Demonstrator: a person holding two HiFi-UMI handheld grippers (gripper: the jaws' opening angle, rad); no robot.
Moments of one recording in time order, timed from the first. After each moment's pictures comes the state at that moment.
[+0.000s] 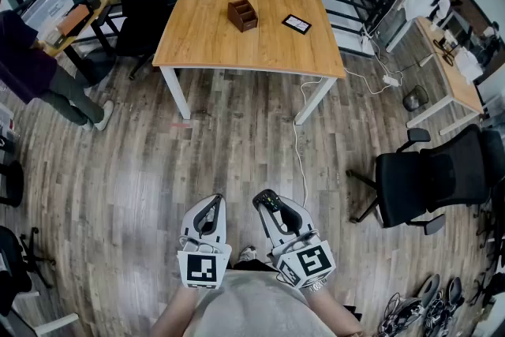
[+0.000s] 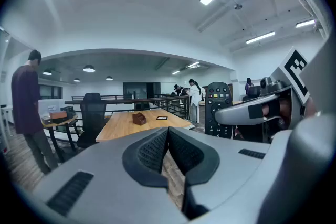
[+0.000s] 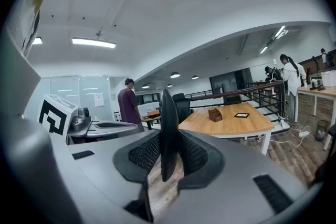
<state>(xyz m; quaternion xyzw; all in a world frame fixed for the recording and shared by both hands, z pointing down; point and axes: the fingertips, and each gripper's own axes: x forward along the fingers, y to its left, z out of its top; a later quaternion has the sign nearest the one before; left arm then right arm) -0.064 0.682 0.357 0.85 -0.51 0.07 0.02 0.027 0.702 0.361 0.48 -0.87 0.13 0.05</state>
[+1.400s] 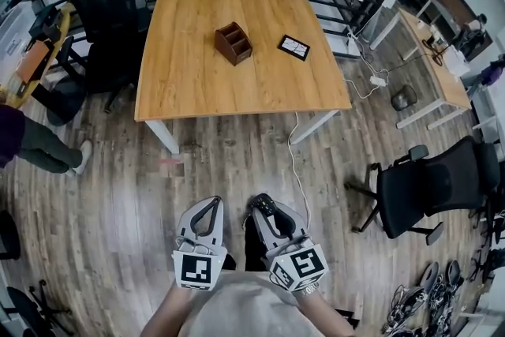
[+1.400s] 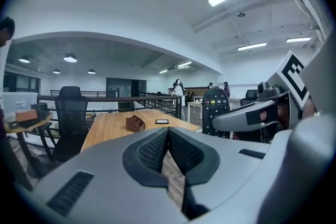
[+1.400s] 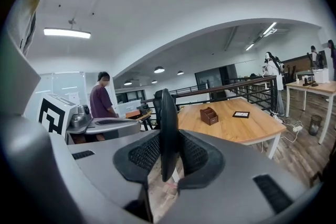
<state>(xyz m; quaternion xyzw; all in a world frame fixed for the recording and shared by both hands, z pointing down) -0.154 0.353 0.368 0.90 -0.42 0.09 0.03 -0.072 0.388 0.378 0.54 -0.82 0.17 0.06</state>
